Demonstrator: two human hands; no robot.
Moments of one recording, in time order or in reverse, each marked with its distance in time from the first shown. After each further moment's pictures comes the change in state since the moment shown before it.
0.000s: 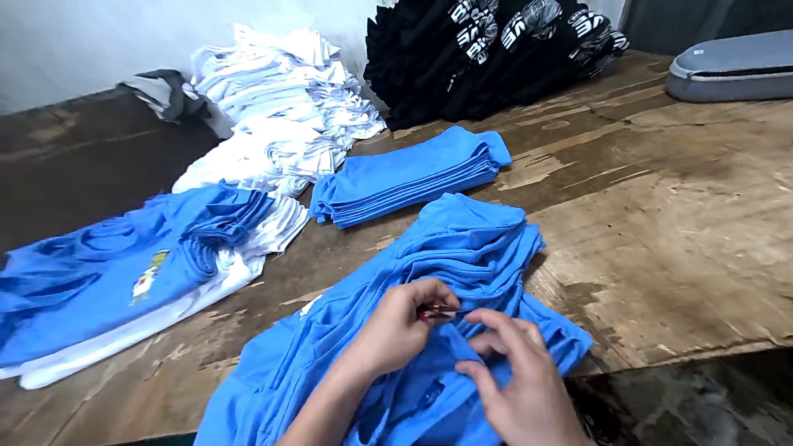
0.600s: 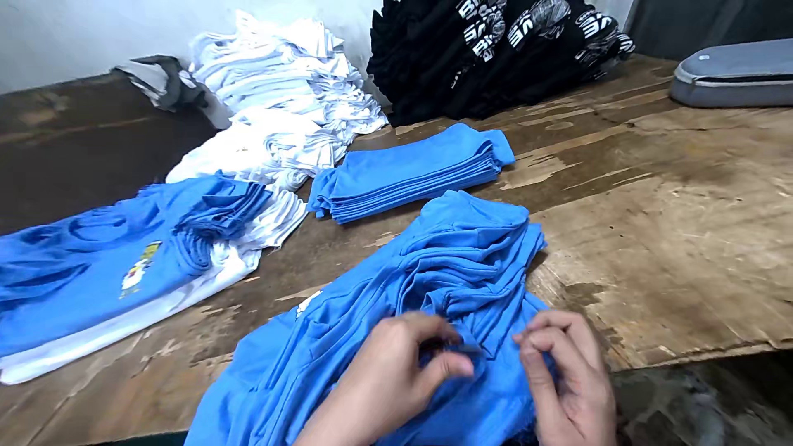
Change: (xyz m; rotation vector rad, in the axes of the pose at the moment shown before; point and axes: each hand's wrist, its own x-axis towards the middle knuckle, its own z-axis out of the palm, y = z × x) left_hand -0.039 0.016 0.015 0.281 0.066 0.097; right_hand -0.007 0.009 -0.027 0.199 0.181 0.030
